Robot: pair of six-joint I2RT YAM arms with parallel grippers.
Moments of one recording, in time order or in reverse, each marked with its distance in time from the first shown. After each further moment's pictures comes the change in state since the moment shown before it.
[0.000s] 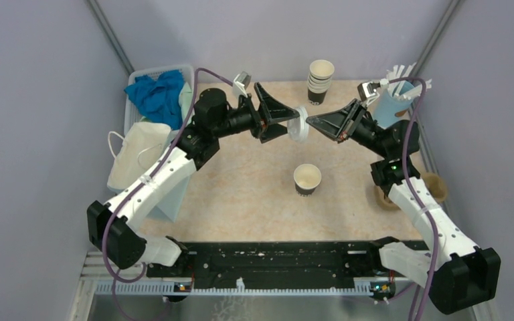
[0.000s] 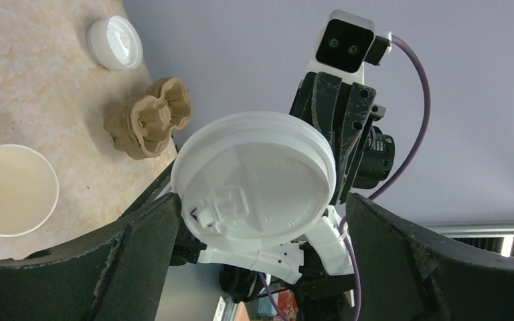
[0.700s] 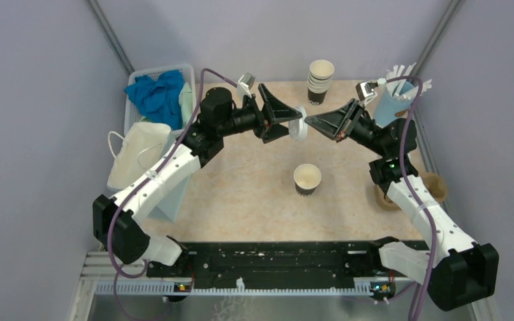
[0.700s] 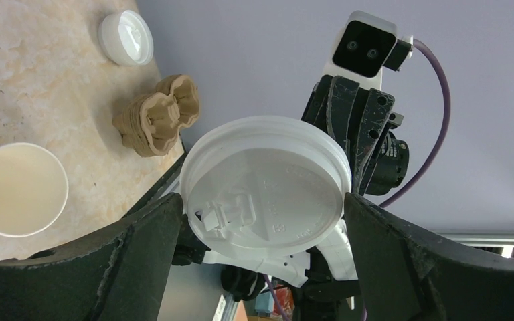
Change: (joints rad) left arm -0.002 0.047 0.010 -0.006 0.000 0.000; right arm 0.002 0.027 0.000 0.005 -0.004 -0.021
